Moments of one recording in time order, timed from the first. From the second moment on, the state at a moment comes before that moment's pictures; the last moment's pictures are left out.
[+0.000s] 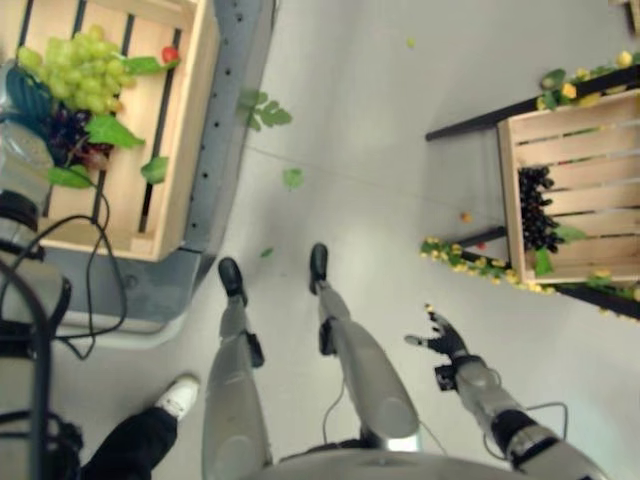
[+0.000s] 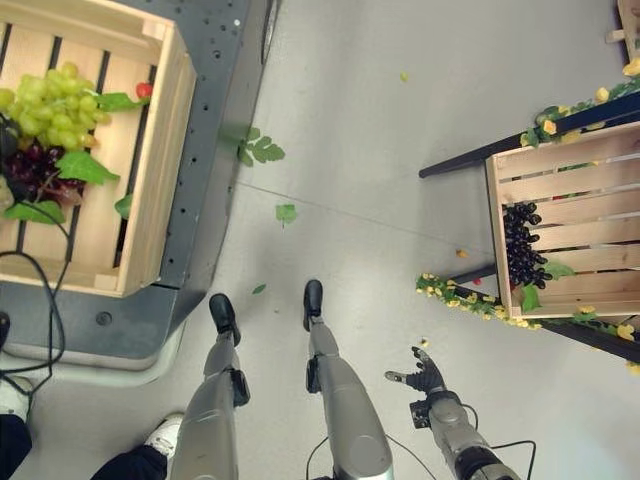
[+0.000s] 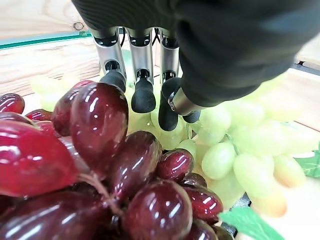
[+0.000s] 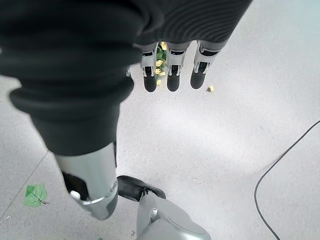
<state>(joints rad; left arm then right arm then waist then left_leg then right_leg) -1.27 1.04 -0.72 1.26 0.09 -0.01 0.25 -0.20 -0.32 0.35 0.98 0.27 -0.15 -0.14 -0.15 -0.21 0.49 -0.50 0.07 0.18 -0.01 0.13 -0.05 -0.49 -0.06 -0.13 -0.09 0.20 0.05</state>
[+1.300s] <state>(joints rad) -0.60 0.94 -0.25 0.37 -0.62 -0.23 0.27 -0.14 -0.31 0.29 0.97 0.27 -0.15 -0.14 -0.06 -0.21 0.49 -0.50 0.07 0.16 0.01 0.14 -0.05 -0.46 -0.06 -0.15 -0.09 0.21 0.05</state>
